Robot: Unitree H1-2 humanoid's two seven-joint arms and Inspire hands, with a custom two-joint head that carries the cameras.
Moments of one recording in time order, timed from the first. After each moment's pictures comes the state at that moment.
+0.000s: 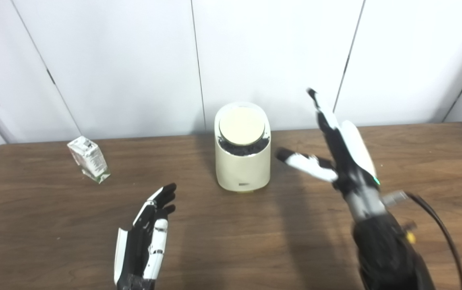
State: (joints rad) left arm 0.24 -0.05 -0.12 -0.42 0.18 -0.10 0.11; right arm -0.14 -0.13 0.14 -0.51 -0.55 0.32 0.02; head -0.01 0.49
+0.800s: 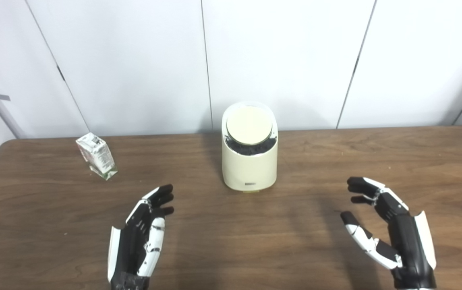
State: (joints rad) left arm 0.23 -0.04 -0.08 -0.39 0.15 -0.14 0.11; right arm 0.18 -0.10 -0.02 -0.35 -0.25 -0.24 -0.13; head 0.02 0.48
